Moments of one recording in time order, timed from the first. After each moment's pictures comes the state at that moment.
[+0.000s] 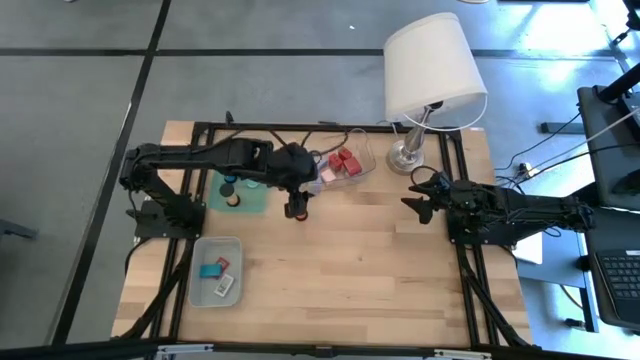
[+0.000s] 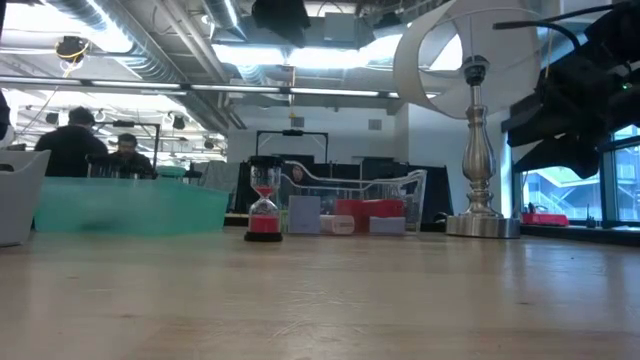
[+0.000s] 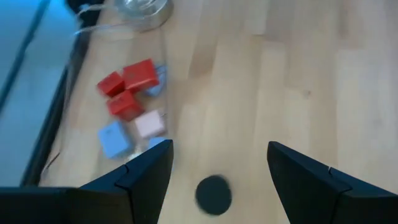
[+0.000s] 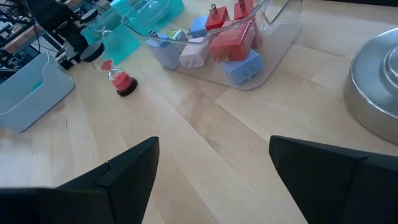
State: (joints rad) left arm 0.03 1.57 1.64 -0.97 -0.16 -0.08; right arm -0.04 0.20 0.19 -0.48 0.27 0.64
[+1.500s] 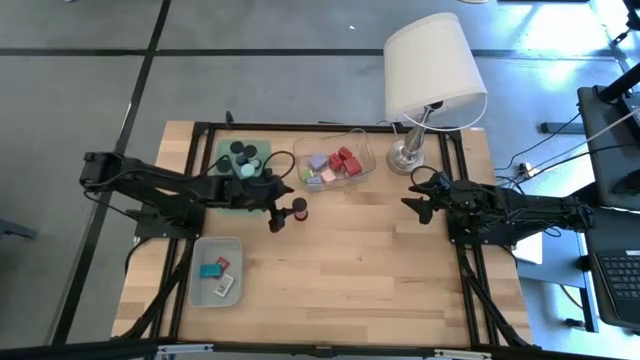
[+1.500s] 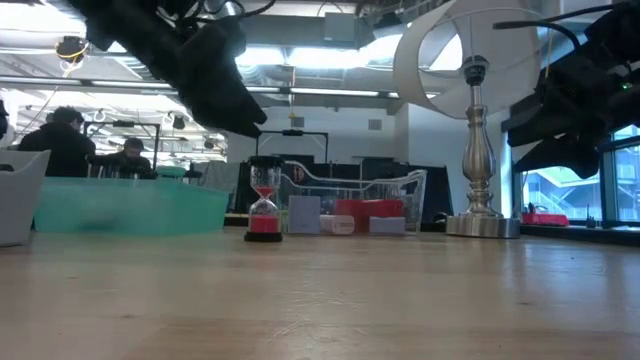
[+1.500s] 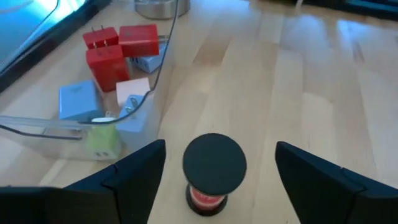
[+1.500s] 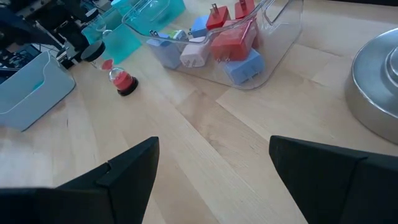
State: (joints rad) left arm 0.00 1.21 0.62 0.00 -0.24 -0.24; right arm -0.04 0.20 0.19 -0.48 0.27 0.64
